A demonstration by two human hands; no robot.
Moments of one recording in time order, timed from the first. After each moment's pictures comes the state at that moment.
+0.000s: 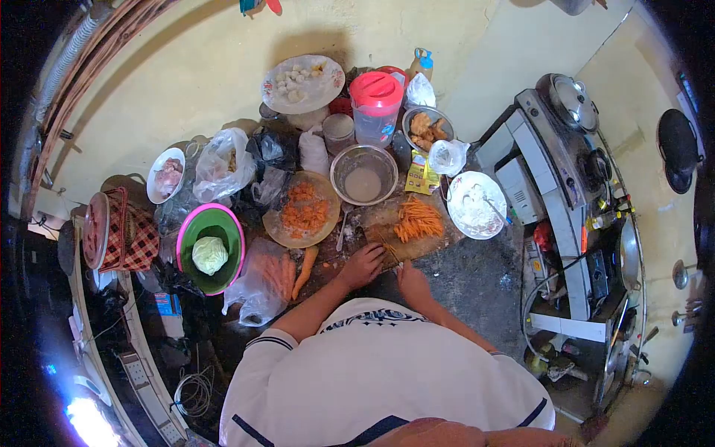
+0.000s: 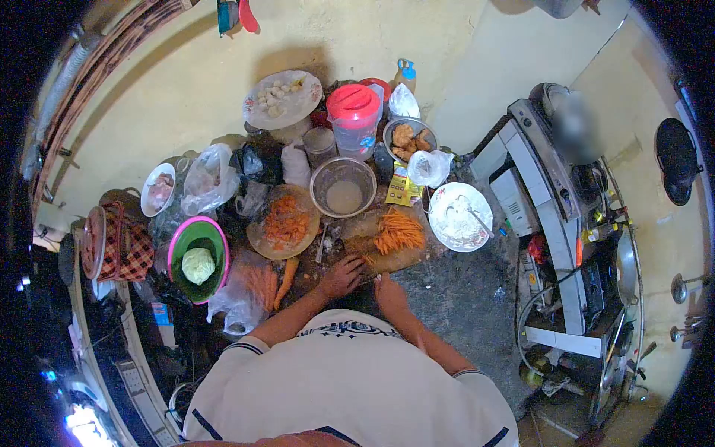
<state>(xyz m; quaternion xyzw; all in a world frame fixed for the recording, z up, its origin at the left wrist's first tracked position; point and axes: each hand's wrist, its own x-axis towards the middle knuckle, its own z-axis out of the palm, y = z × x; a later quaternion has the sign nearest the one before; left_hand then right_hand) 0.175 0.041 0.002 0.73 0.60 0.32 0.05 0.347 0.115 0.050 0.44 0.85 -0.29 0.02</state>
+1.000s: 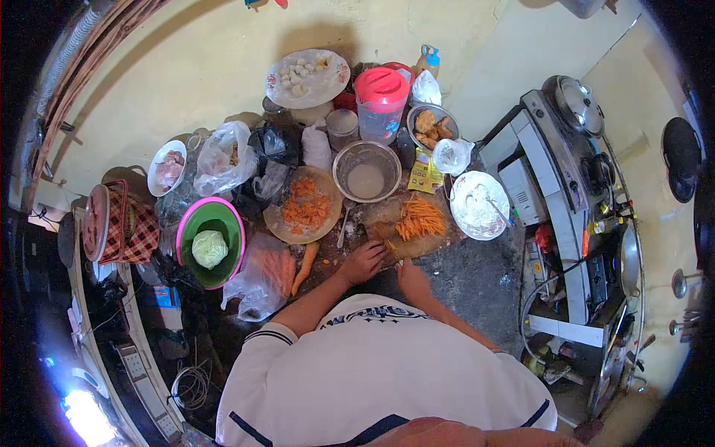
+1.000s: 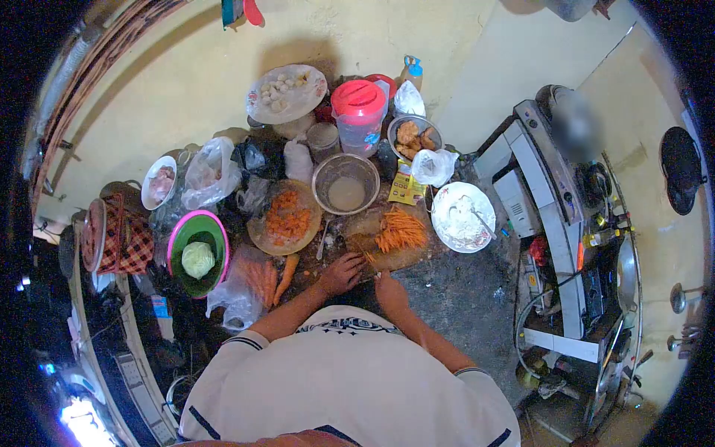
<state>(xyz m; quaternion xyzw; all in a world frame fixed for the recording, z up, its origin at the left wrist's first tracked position) 0.169 0.044 0.001 0.73 0.59 0.35 0.07 0.341 0.119 0.052 0.45 0.85 -0.28 0.05</state>
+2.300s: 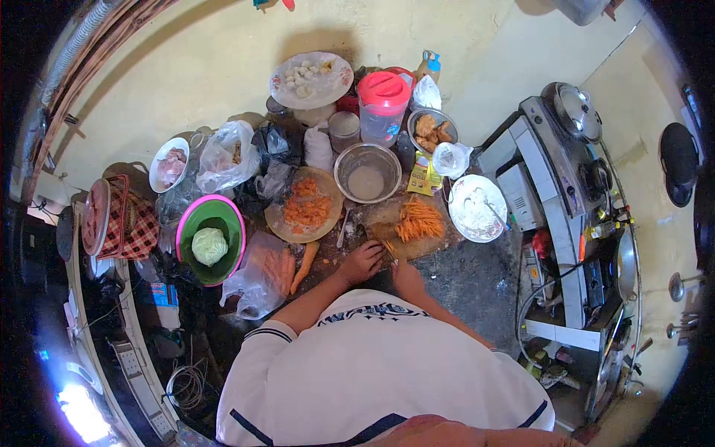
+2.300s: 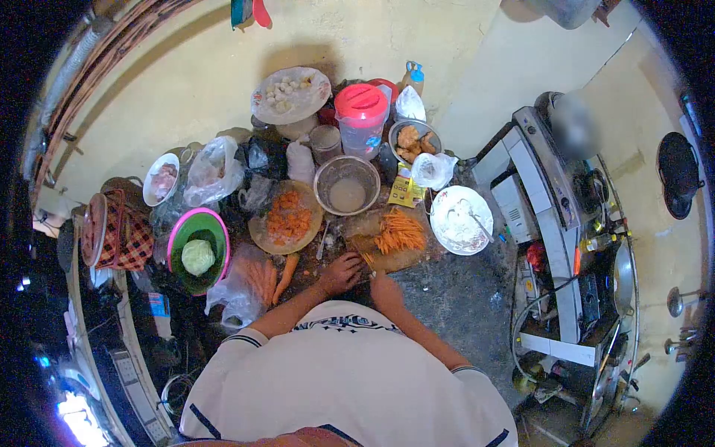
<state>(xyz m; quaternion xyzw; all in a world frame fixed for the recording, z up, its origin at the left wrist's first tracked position) 0.172 0.043 0.010 0.72 0.59 0.37 0.04 0.333 0.117 0.047 0.44 0.85 -0.28 0.03</state>
